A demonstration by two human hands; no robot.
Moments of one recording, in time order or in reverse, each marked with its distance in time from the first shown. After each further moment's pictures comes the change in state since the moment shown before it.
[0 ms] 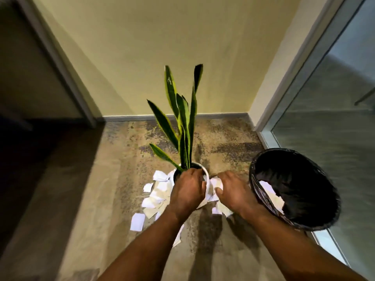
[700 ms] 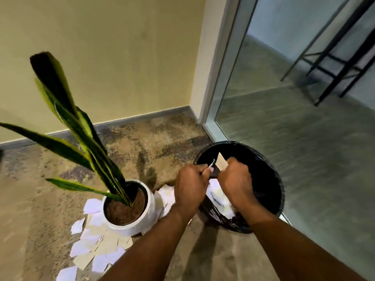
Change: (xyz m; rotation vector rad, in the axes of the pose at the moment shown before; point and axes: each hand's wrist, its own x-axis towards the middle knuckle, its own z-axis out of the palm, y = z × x) left_hand 0.101 0.144 0.119 -0.432 -0.071 0.076; right_hand 0.028 0.152 -0.050 0.239 0.333 0.722
